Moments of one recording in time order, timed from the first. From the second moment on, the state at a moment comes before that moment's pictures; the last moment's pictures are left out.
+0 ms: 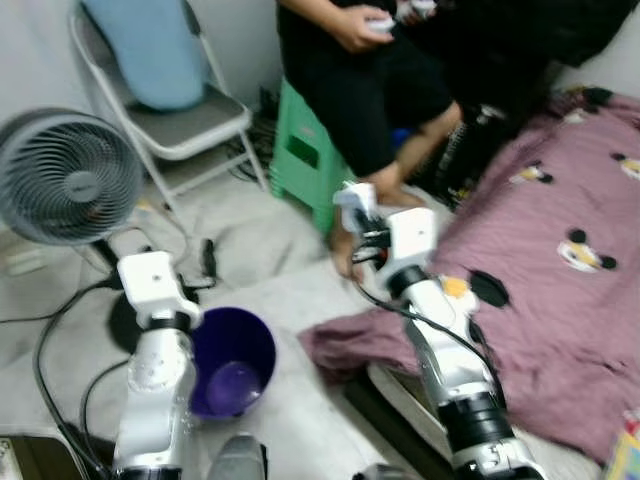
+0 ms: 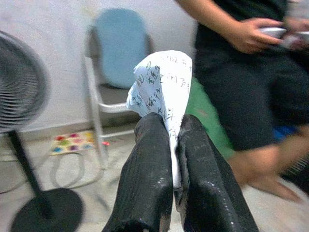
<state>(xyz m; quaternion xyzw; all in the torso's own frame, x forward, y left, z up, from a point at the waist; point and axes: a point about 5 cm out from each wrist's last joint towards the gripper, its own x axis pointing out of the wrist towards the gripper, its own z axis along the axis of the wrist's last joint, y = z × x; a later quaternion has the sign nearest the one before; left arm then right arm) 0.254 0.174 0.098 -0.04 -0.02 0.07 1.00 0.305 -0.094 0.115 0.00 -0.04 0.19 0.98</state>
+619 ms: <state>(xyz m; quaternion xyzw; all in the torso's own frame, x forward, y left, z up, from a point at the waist) 0.248 0.168 0.106 -0.03 -0.04 0.07 1.00 0.317 -0.102 0.132 -0.02 -0.07 0.18 0.98</state>
